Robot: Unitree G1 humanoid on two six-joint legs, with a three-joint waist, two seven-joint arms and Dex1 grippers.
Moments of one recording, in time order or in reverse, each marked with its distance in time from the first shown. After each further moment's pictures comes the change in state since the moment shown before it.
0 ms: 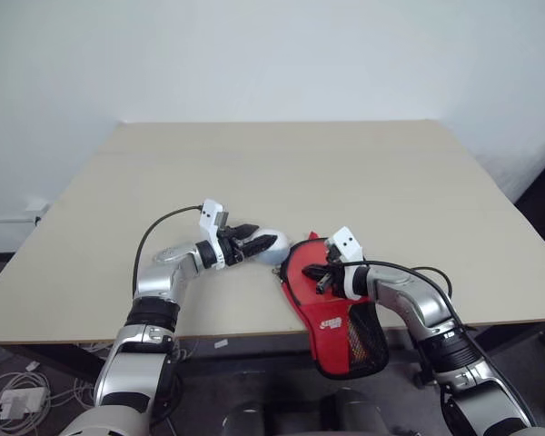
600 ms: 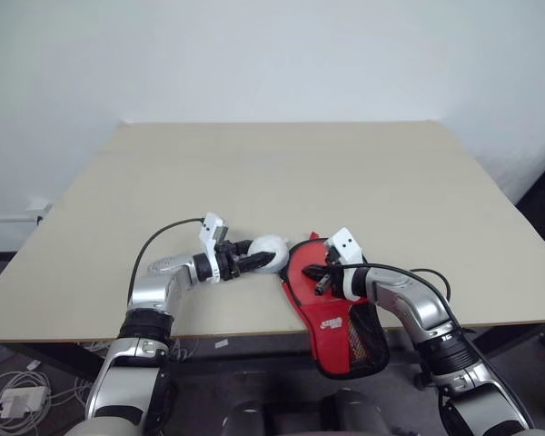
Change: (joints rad) left arm 0.089 0.025 -0.012 -0.091 0.018 0.069 -0.080; right arm 0.009 0.013 -0.001 0.001 -0.028 -0.019 0.000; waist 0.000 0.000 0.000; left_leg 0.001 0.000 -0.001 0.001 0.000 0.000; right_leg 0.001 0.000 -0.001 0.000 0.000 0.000
